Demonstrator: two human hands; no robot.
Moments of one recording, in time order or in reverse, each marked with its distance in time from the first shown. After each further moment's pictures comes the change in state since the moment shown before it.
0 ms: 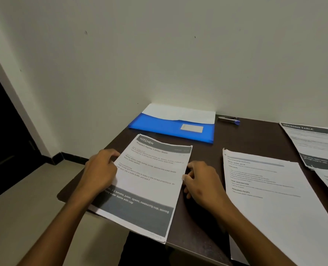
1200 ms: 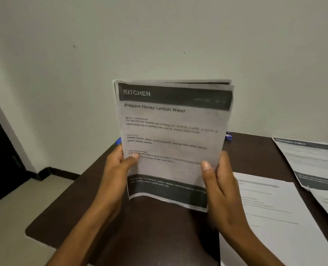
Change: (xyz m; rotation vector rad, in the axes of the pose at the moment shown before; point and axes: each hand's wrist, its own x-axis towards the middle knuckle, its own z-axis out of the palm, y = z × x) left_hand 0.001 0.100 0.024 -0.961 0.015 0.145; right_hand -0.006 0.010 -0.053 0.691 0.287 -0.393
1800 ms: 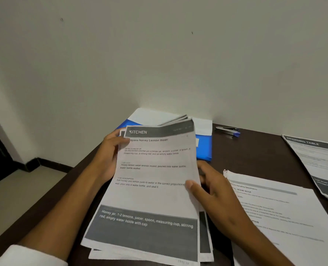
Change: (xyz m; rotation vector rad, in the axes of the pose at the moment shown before) left_hand 0.125 -0.092 -0.032 -0.301 -0.074 -0.311; right_hand 0.030 0.063 0.005 -0.185 -0.313 0.133
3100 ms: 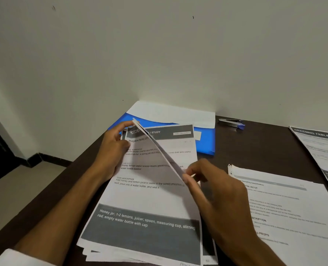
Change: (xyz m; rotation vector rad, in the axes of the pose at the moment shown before) left_hand 0.002 -0.011 0.008 0.322 0.022 0.181; right_hand -0.007 -0.003 0.016 -0.519 0.326 -0.317
